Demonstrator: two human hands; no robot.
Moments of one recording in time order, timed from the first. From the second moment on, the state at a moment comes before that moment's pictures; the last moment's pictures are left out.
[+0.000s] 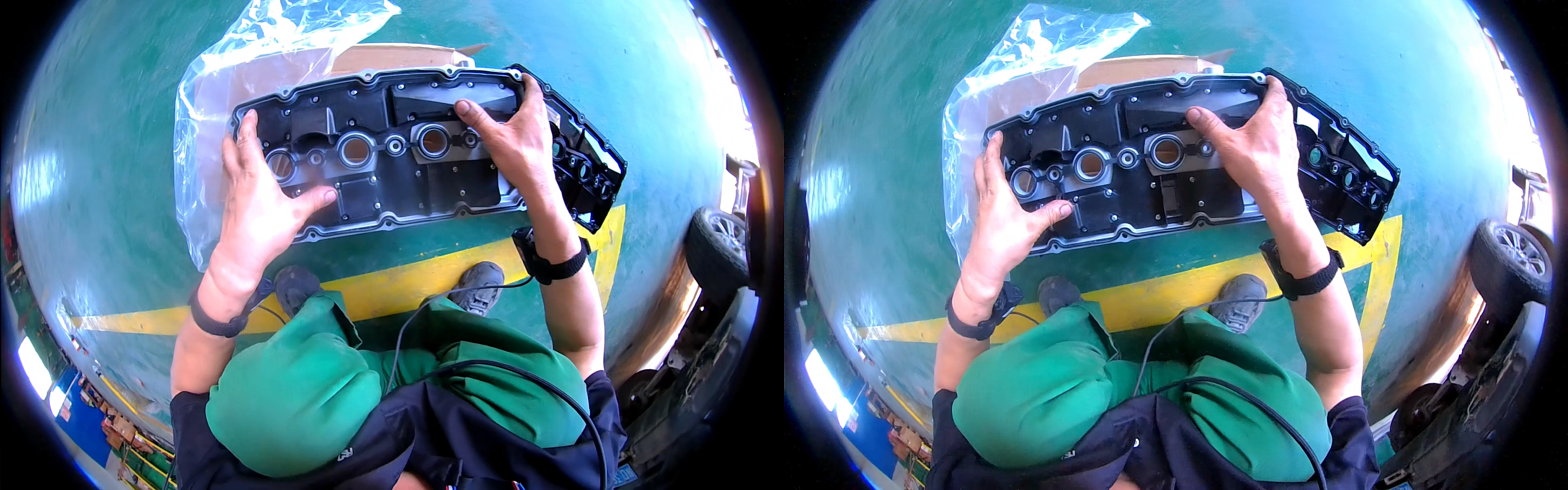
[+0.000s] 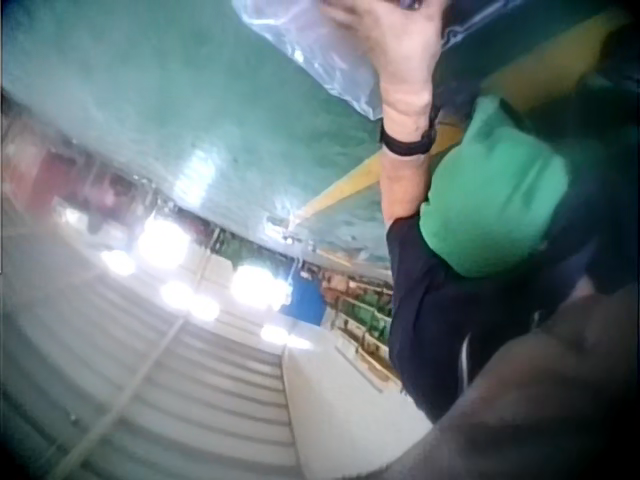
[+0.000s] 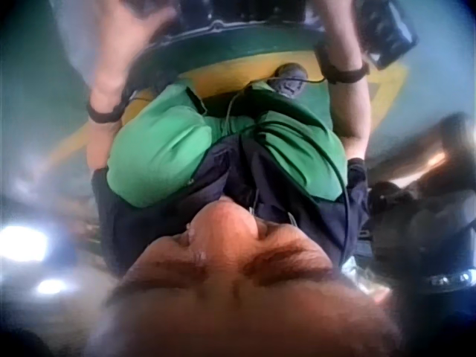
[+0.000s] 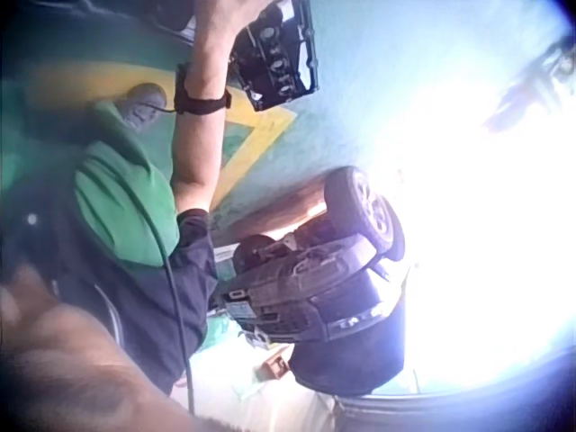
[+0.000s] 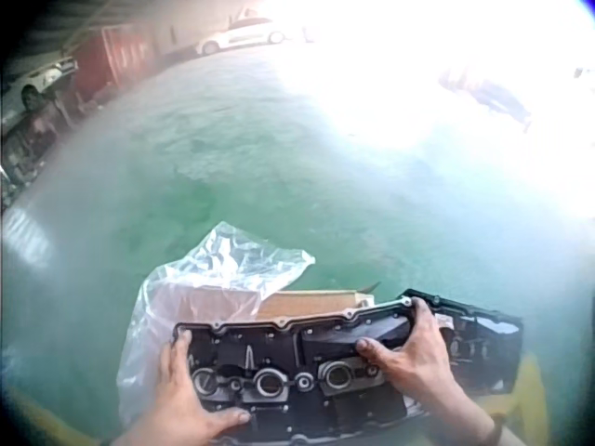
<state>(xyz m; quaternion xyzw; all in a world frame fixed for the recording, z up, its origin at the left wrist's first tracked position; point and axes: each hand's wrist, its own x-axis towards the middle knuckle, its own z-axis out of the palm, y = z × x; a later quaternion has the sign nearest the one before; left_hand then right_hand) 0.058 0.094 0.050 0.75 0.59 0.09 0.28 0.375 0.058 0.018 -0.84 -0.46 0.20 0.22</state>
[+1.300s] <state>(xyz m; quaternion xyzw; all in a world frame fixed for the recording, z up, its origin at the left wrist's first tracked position) -0.020 0.123 0.080 0.36 0.29 0.56 0.69 0.382 0.004 0.059 -0.37 -0.14 0.57 0.72</state>
